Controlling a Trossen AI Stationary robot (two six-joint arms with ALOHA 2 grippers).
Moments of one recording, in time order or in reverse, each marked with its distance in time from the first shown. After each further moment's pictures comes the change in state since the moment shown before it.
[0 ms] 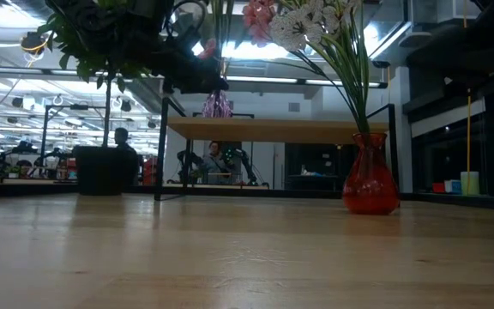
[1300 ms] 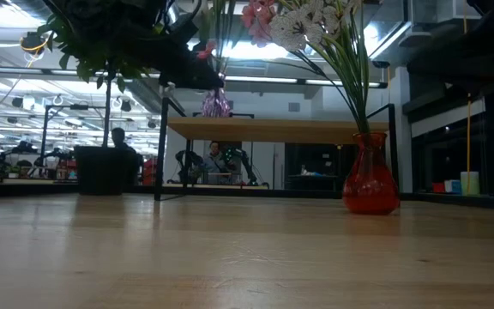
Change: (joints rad) left arm -0.029 -0.085 -0.001 -0.152 0.026 0.063; right arm 0.000 0.000 0.000 -0.034 -0.001 0.029
